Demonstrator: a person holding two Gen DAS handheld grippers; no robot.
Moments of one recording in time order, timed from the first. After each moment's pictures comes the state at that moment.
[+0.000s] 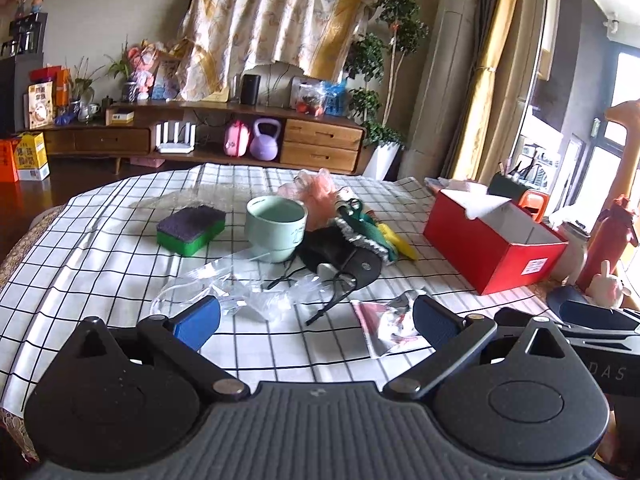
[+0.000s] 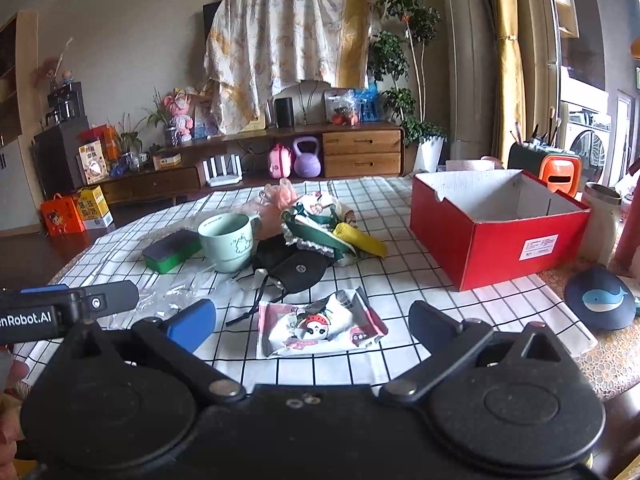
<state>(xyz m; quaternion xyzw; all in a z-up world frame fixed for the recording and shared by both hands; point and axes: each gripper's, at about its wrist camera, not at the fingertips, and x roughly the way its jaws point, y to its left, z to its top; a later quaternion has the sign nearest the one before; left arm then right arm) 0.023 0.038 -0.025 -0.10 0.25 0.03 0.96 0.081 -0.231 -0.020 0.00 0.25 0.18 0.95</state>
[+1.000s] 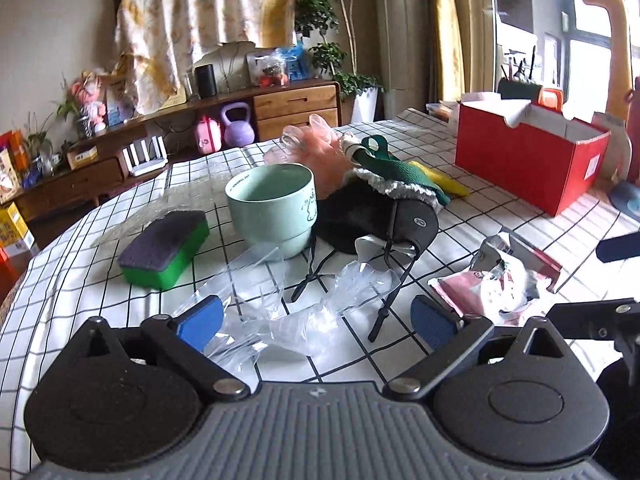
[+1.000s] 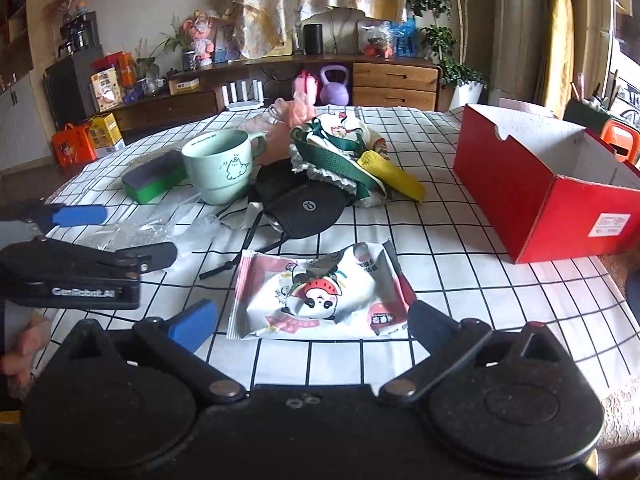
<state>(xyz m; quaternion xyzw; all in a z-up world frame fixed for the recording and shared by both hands) 0.139 0.050 -0.102 0.06 0.30 -0.01 0.95 0.162 -0.204 -0.081 -0.06 0.34 0.22 0.91</state>
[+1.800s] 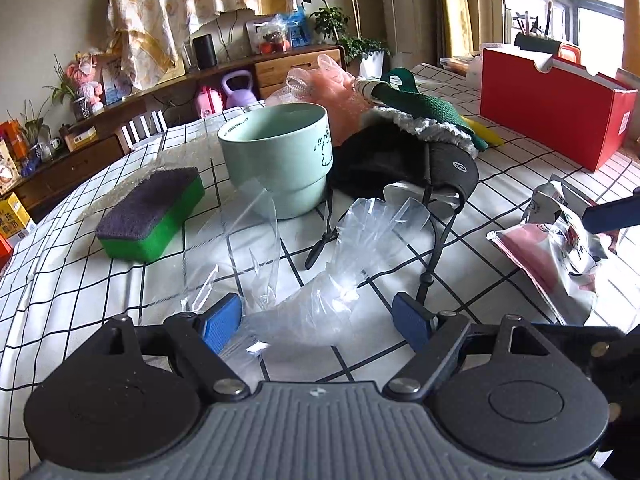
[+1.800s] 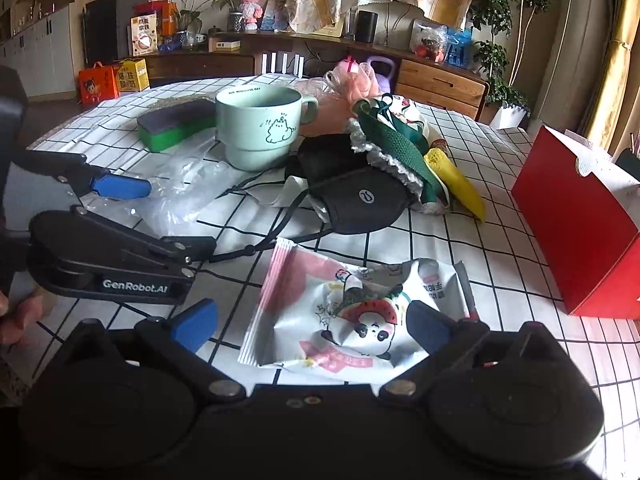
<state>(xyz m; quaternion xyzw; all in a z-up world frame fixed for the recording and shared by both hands) 0.175 0.065 -0.145 0.07 0.34 0.00 0.94 0.187 -0.151 -0.119 -0.16 0.34 0.25 0.89</state>
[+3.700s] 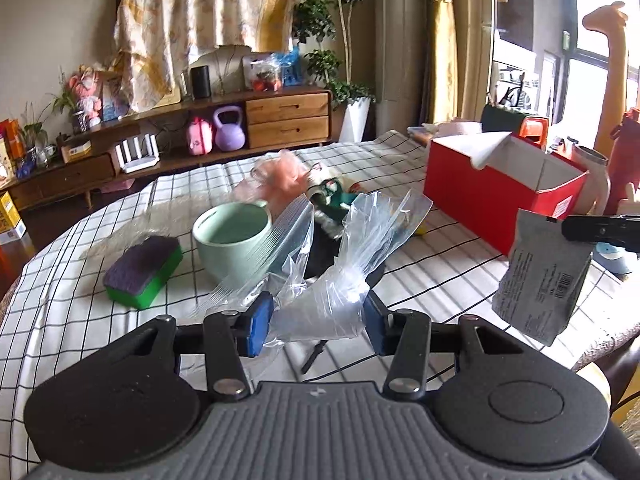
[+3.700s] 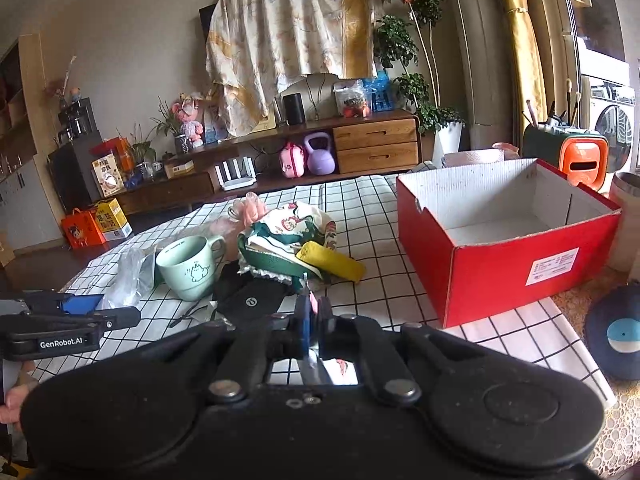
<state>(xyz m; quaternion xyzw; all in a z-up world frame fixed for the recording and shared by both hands) 0.132 0.009 -0.042 0.02 0.30 -0.02 0.95 0.184 -0.307 -0.026 0.03 0.26 0.22 0.94</state>
